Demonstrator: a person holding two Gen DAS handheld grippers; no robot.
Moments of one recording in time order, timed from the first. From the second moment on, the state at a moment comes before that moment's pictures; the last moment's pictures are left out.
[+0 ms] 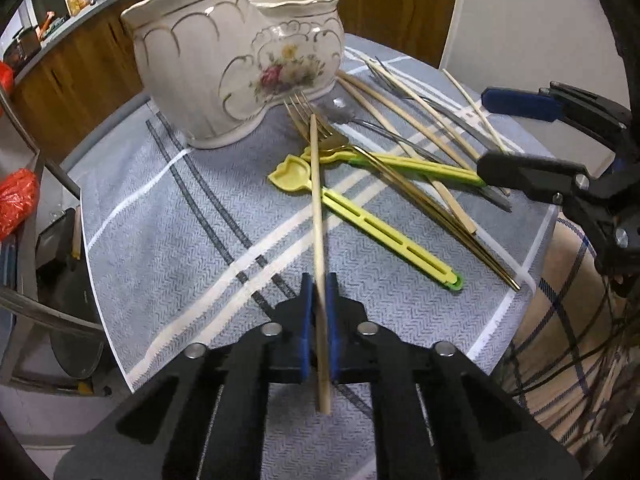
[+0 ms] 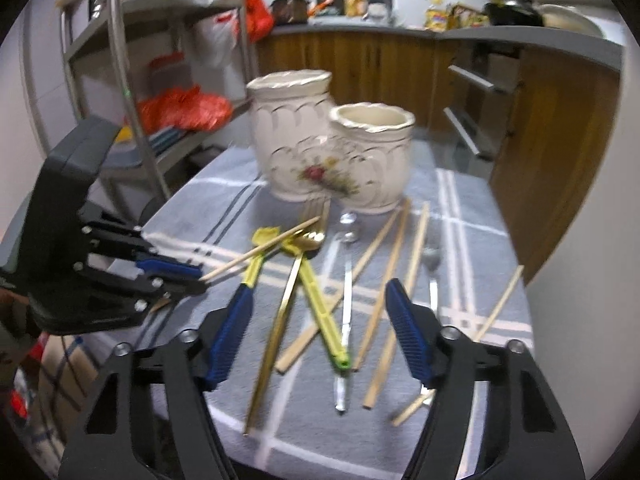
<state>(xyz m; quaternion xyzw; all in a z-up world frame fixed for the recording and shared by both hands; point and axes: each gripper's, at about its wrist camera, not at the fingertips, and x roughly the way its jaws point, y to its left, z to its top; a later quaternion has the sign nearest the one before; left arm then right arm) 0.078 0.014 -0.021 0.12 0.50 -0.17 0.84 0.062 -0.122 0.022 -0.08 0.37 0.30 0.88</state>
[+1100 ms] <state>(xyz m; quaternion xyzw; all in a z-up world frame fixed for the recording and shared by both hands) 0.024 0.076 0.017 0.04 0.38 -0.16 0.91 0.104 -0.034 -0.008 -0.12 0.48 0.31 0.82</state>
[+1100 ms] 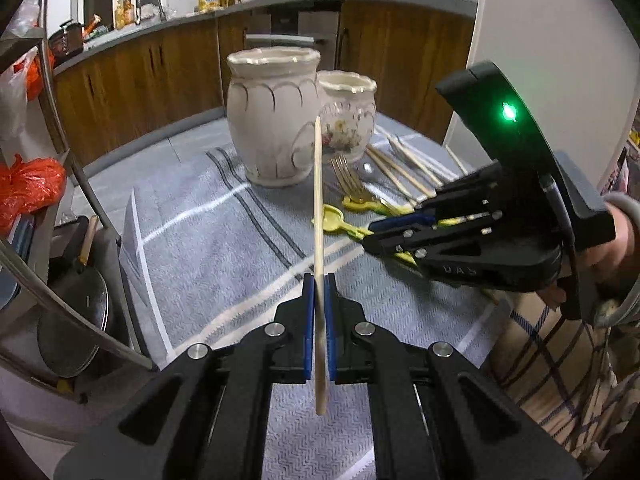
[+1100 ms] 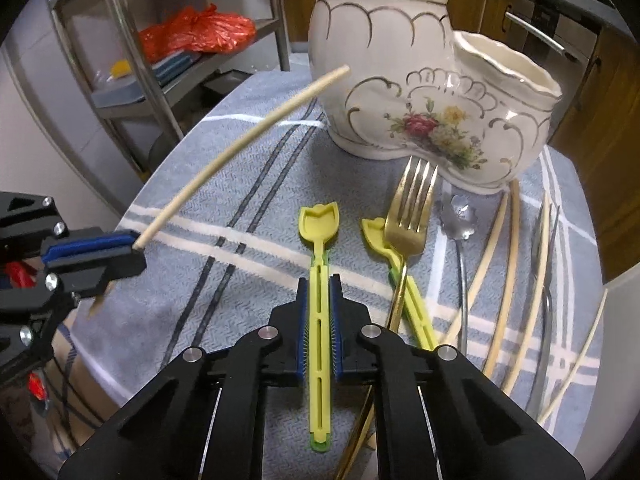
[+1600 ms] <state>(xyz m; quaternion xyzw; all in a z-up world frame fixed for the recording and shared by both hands) 0.034 0.075 0.068 0.01 0.21 -0.16 0.97 0.096 -0.117 0.078 -0.01 0.25 0.32 0.92</state>
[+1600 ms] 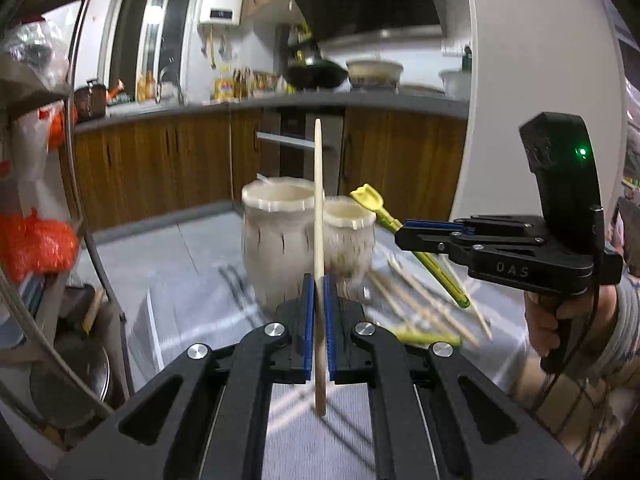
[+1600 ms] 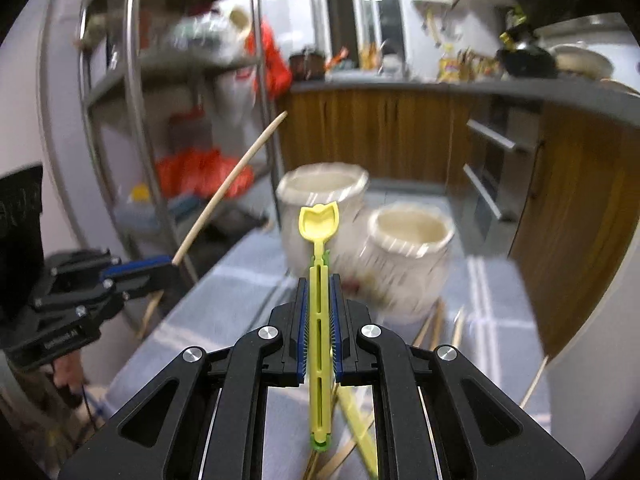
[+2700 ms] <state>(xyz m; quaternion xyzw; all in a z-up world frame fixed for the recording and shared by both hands) 0.174 0.082 0.108 -0.05 0.10 -0.14 0.98 0.230 -0.137 0.076 0.17 0.18 0.27 0.93</state>
